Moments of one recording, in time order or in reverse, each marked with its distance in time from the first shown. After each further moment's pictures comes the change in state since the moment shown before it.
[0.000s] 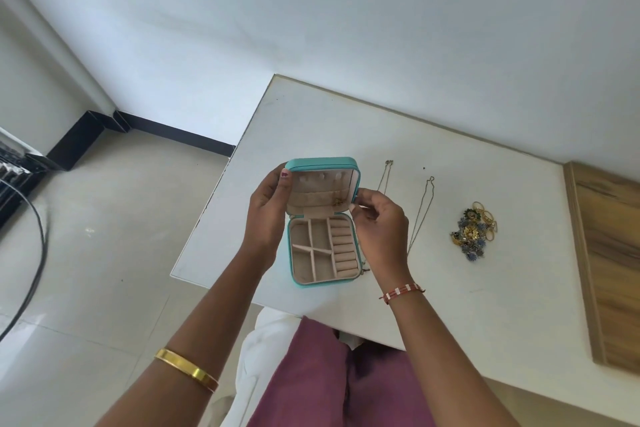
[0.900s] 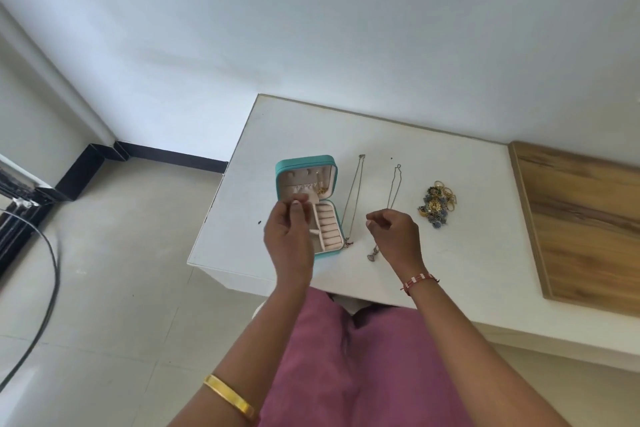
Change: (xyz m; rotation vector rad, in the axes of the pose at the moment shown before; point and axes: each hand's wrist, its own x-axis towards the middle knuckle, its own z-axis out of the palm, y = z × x) left_hand -0.089 0.017 0.042 0.027 0.339 0.004; right_hand -0.041 0.023 -0.060 -0.172 -0.022 0.131
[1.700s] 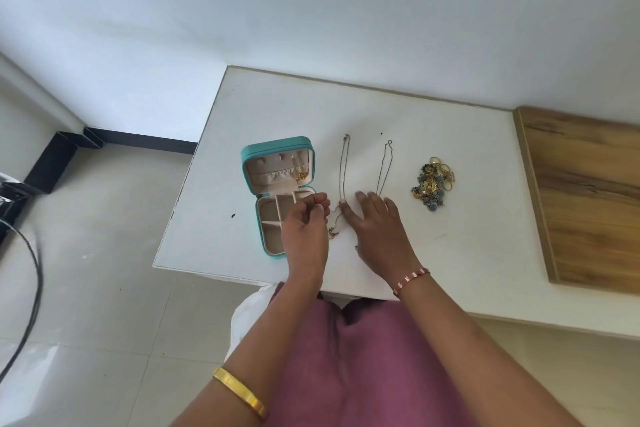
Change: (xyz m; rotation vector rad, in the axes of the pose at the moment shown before) left_hand -0.004 -0.038 0.045 0.059 -0.161 -0.234; right_hand 0.021 0.052 0.017 -0.981 -0.085 -0.588
